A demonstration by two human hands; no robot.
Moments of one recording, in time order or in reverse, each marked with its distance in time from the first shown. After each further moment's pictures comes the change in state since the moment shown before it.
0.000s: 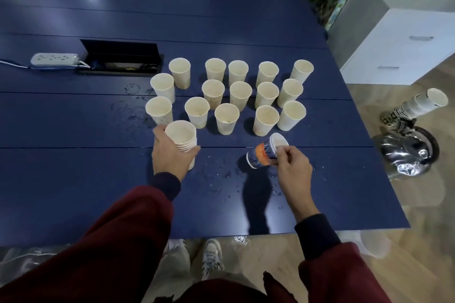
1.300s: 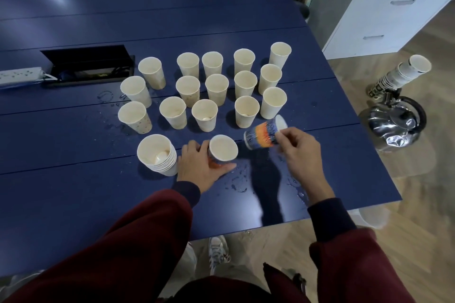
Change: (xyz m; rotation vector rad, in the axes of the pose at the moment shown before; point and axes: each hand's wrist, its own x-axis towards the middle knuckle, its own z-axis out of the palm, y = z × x) left_hand -0.029 0.007 0.078 0.526 -0.401 0.380; right_hand 0.035 0.016 -0.048 0.015 -0.052 -0.077
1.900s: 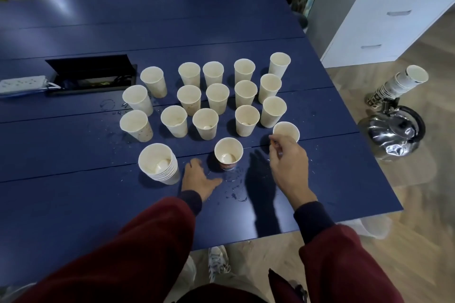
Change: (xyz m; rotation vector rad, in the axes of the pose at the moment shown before) left_hand 0.005 -0.013 0.027 -0.448 -0.145 -0.374; right_hand 0.005 0.013 0.029 -0.306 0.133 -0.253
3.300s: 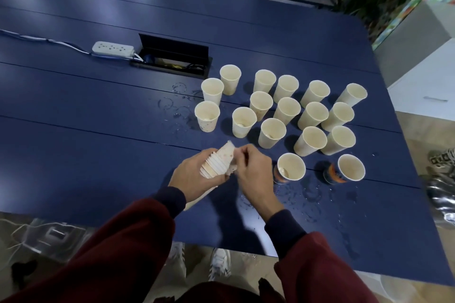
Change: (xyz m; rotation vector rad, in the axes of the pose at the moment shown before) left_hand -0.038 -0.062 -0.145 -0.064 0.097 0.254; right_hand -0.048 -0.162 0.115 0.159 -0.373 -0.087
